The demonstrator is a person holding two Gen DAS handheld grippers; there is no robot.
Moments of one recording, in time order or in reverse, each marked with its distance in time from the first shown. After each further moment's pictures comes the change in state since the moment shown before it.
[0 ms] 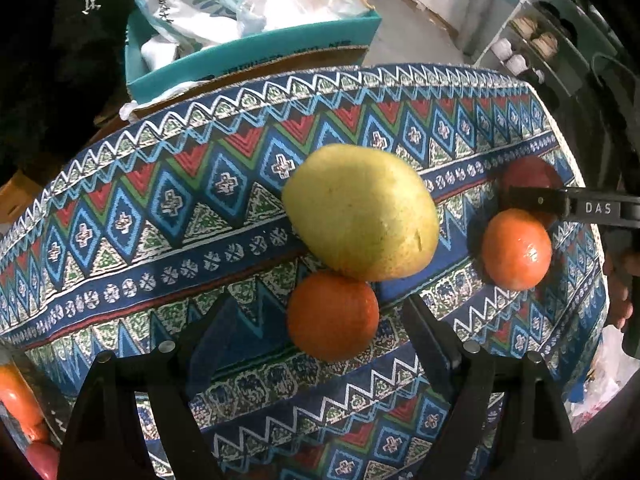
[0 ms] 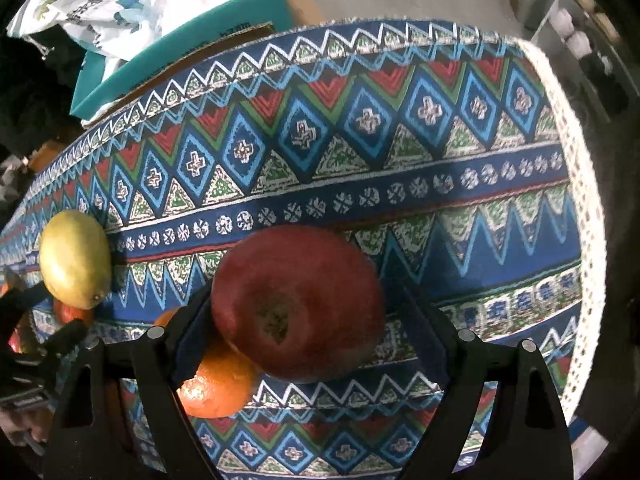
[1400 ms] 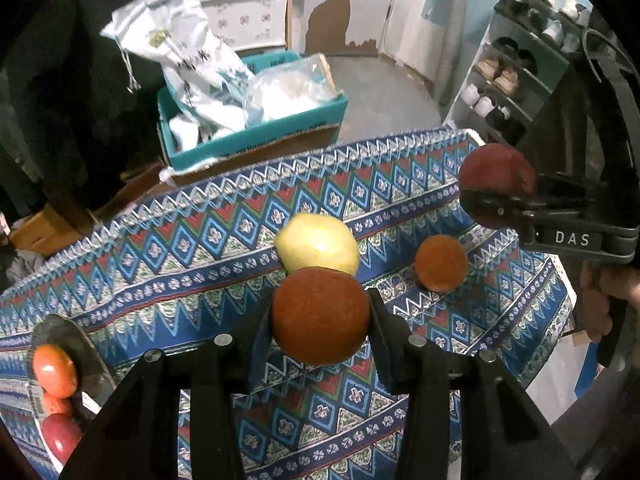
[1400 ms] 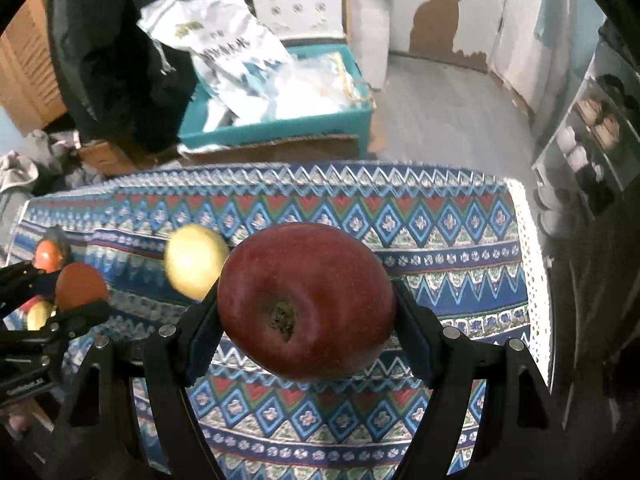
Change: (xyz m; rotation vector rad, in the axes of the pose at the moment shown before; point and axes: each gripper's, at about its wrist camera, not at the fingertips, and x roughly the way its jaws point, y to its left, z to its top) left arm -0.119 -0.022 -0.046 0.046 -0.261 0.012; right arm -0.117 0.086 -0.052 -0.246 -0.355 0.000
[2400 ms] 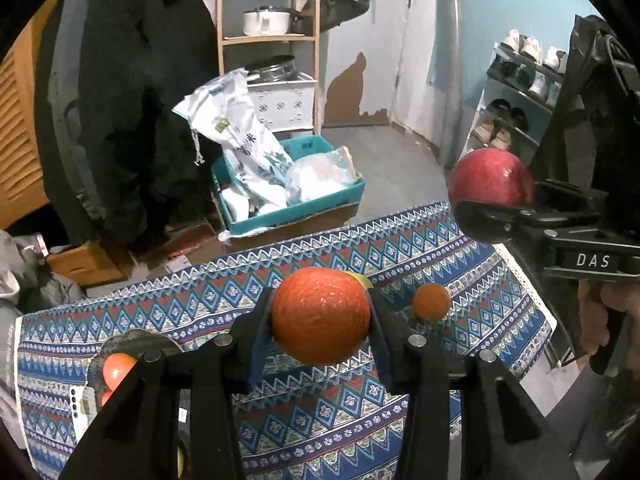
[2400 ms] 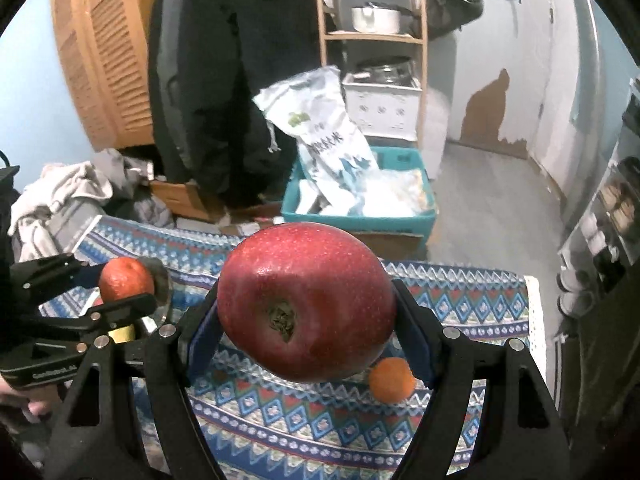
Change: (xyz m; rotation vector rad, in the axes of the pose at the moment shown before) left arm -0.127 0.030 -0.016 -0.019 -0.249 0.056; right arm -0.113 0.088 0.016 -0.153 -0.257 0.143
